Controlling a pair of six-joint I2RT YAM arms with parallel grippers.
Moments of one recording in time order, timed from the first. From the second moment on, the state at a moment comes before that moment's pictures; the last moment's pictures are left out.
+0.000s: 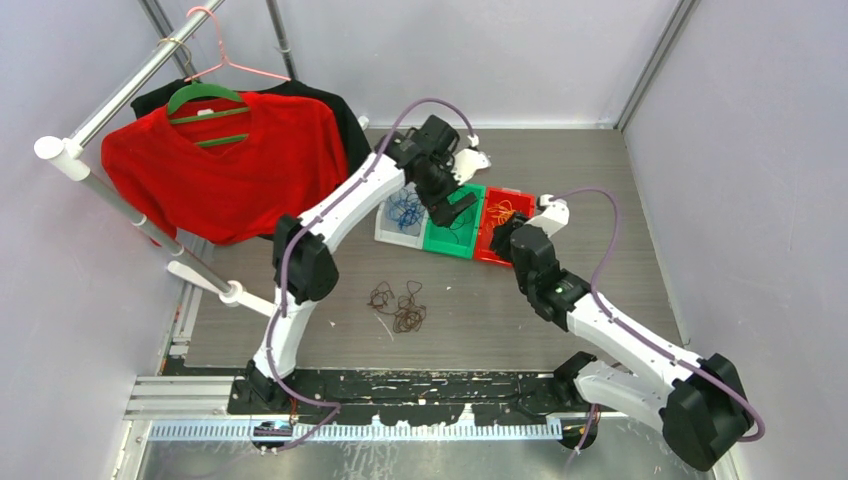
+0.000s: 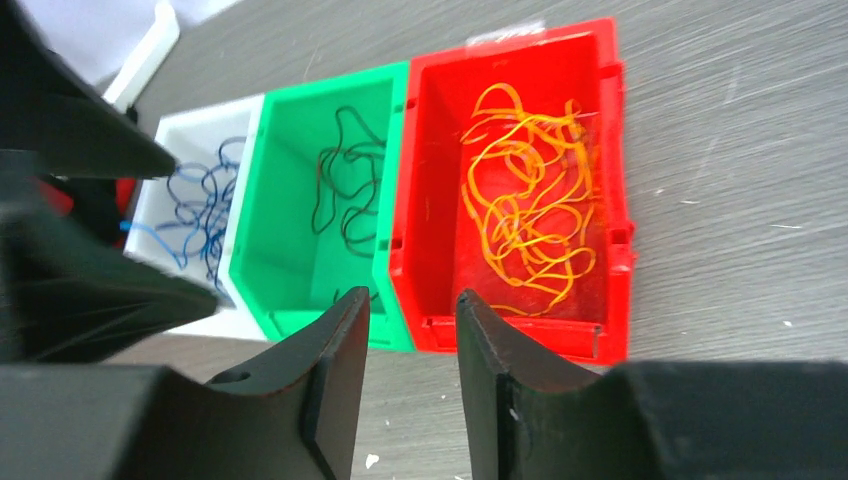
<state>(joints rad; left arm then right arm) -0.71 2.25 2.27 -1.02 0.20 0.41 0.59 0.96 0.56 0.03 0.58 0.67</state>
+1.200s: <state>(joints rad) -0.55 1.70 1.17 -0.86 0.36 0.34 0.71 1.20 0.60 0.15 0.34 0.62</state>
